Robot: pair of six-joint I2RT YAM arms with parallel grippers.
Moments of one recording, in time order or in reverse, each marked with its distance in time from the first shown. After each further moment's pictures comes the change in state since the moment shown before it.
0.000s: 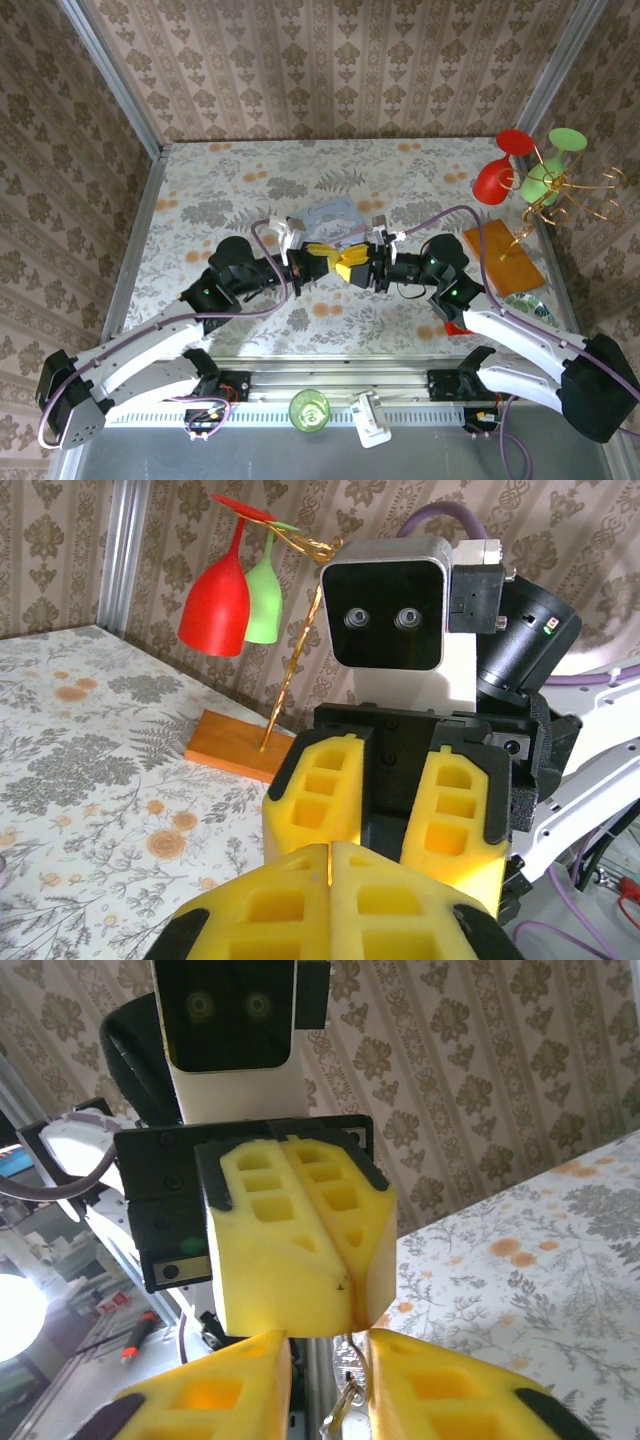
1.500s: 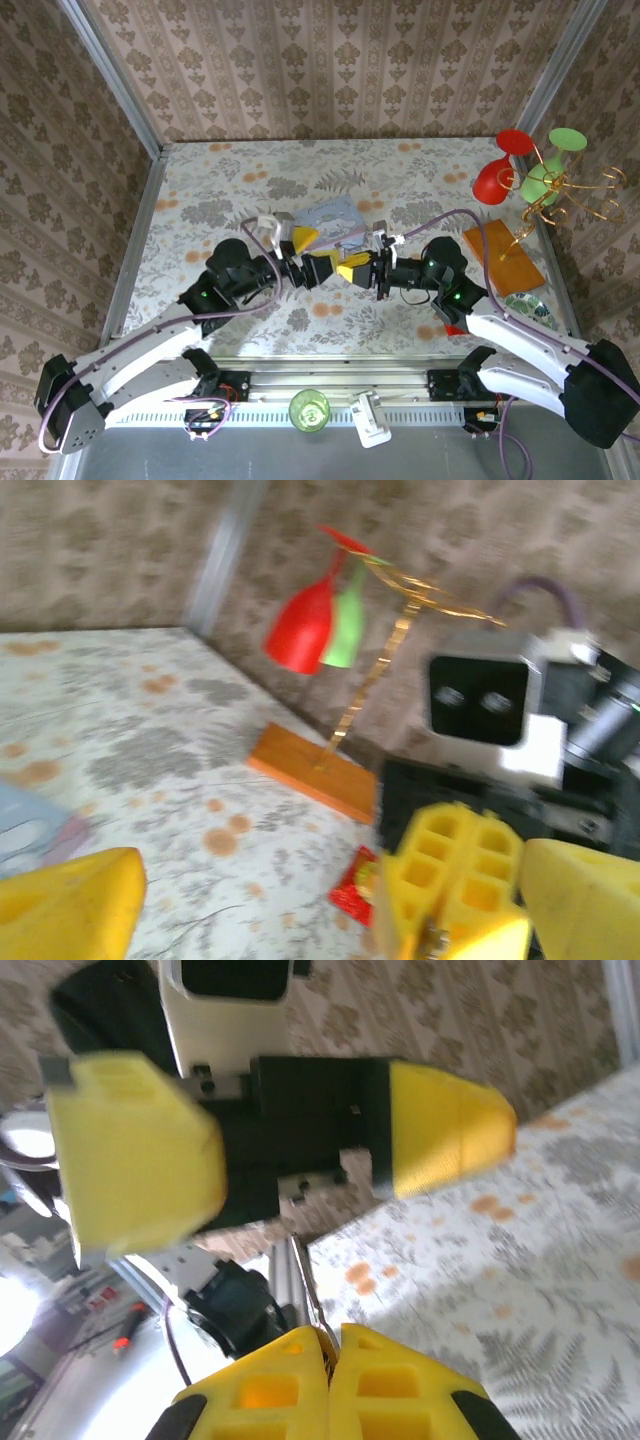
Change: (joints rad) left arm 0.039 -0.027 -0.037 -0.006 -0.194 -0.111; right arm -0.010 -0.048 -0.034 -0.152 0.047 -0.027
